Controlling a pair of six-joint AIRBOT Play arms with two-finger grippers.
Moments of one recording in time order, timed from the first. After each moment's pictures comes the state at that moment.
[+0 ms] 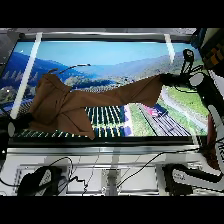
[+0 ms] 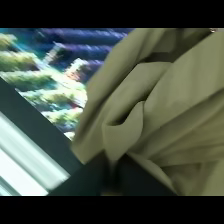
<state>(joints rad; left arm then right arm) 0.24 -0.66 0.55 1.90 -0.93 -2.15 -0.07 -1.35 1.18 -1.18 0.70 1.40</state>
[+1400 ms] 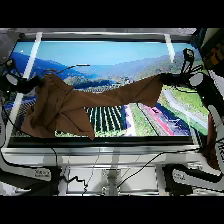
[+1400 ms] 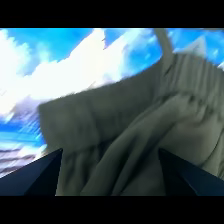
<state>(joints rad) 0.32 -1.64 1.34 1.32 -0.65 -1.51 -0.07 -1.35 1.18 -1.18 0.69 1.39</state>
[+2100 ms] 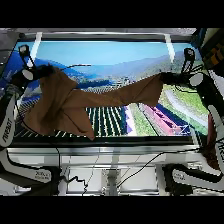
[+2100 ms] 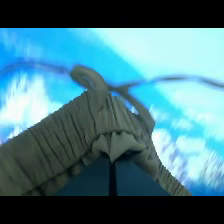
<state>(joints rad) 0.14 -1.63 1.40 1.20 -0.33 -1.30 -0.07 -1.35 1.18 -1.18 0.65 1.39</state>
